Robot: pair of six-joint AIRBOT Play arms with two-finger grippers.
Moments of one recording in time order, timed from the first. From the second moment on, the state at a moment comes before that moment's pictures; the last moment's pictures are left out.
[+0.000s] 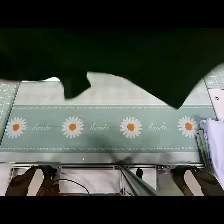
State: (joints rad) left arm 0.38 -0.60 1.70 0.74 -1.02 -1.22; right arm -0.31 -0.71 1.93 -1.17 1.36 1.46
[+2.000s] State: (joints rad) left arm 0.07 -1.77 1.65 1.03 -0.83 -1.51; right arm -0.17 -1.83 1.71 -0.88 0.96 1.43
